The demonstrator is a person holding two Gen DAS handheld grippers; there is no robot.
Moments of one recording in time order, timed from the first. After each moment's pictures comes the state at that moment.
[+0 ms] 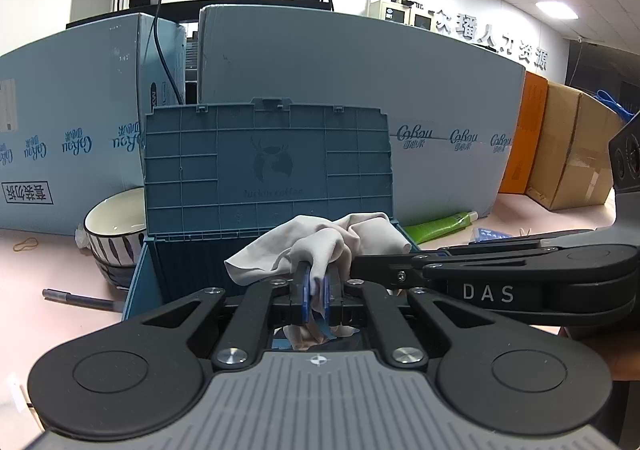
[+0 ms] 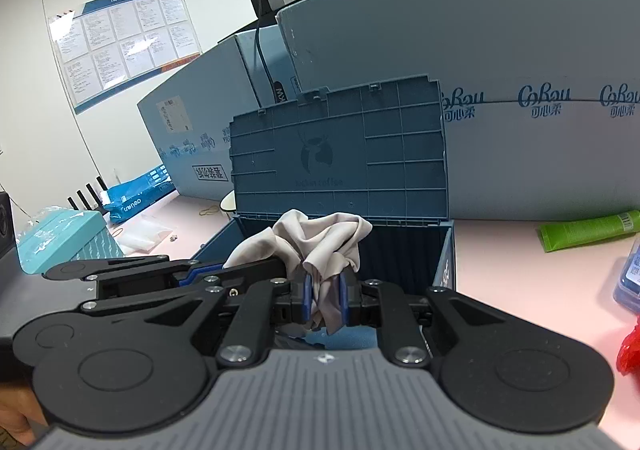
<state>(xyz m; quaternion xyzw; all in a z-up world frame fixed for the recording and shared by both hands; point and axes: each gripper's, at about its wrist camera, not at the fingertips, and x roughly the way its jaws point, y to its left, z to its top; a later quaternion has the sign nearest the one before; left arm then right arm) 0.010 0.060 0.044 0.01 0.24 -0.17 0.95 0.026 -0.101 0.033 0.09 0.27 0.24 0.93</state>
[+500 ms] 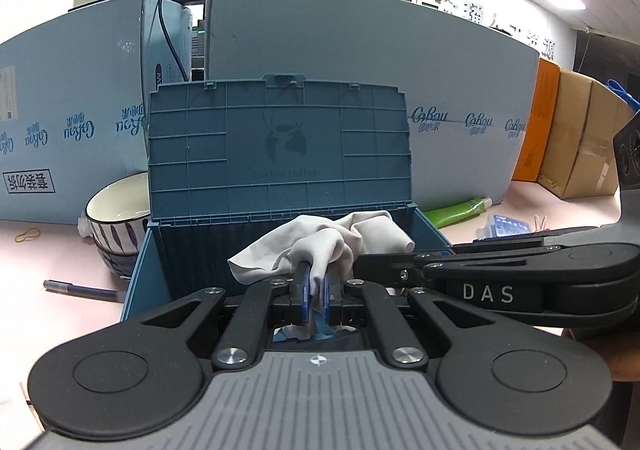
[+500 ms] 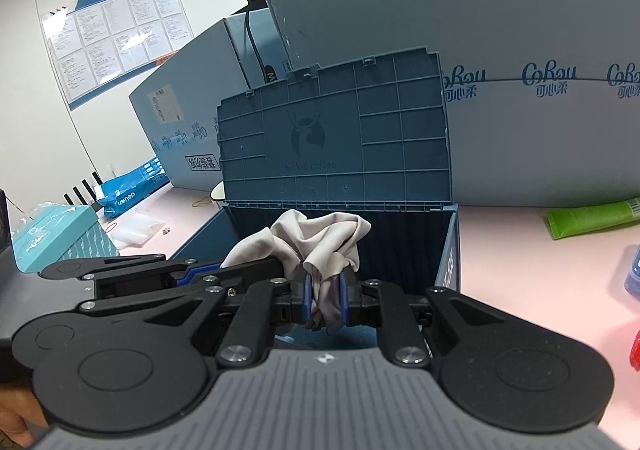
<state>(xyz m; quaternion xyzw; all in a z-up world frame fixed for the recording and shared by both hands) 0.022 0.062 0.032 0.02 0.26 -0.16 0.95 0.036 -0.097 0.022 0.09 0.28 0.24 0.93</state>
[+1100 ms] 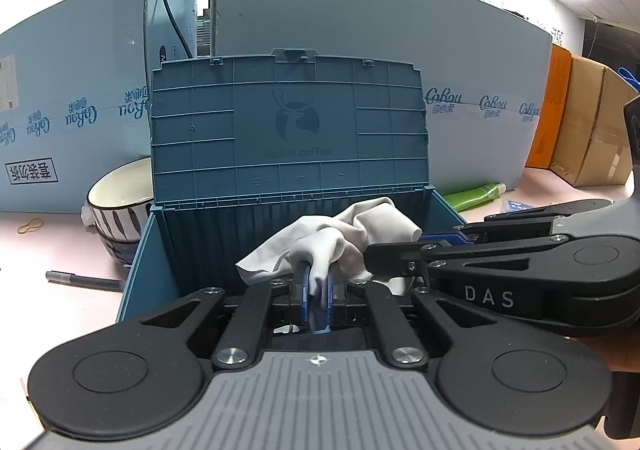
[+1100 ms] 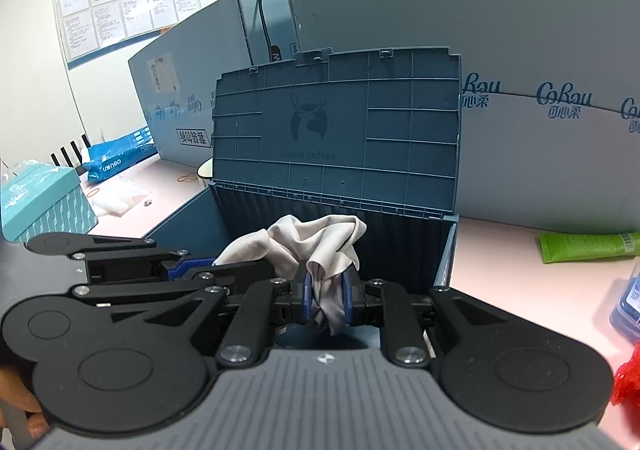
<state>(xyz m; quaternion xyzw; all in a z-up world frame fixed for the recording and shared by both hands) 0.029 0.062 0.023 0.02 0.28 -0.15 0.95 0.042 -0.088 0.019 0.02 0.28 0.24 0.93</state>
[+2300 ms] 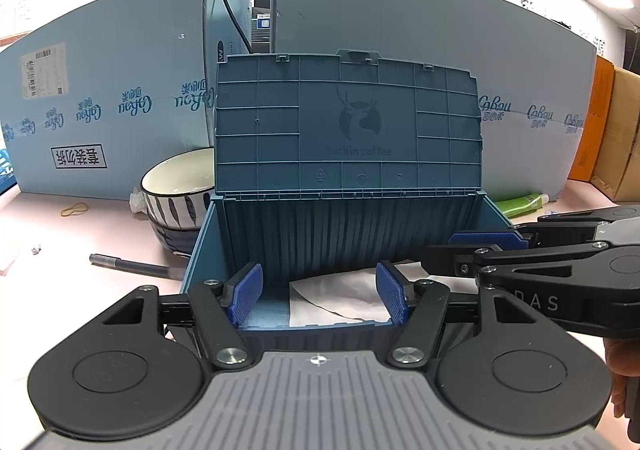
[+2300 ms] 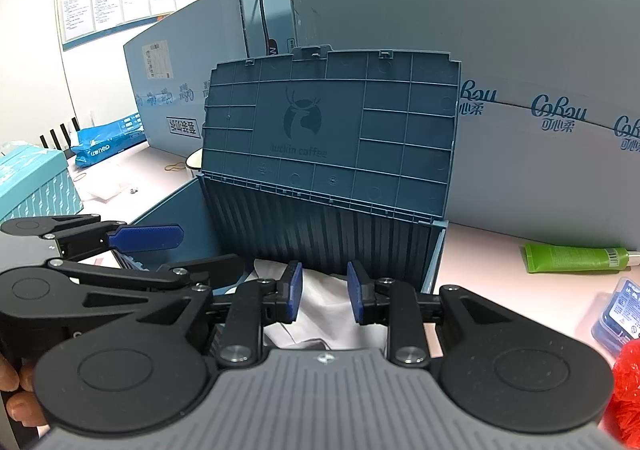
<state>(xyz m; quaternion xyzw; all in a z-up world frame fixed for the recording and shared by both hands) 0.025 0.075 0.024 0.01 0.28 -0.08 0.96 0.043 -0.086 0.017 -0.01 0.28 0.22 0.93</state>
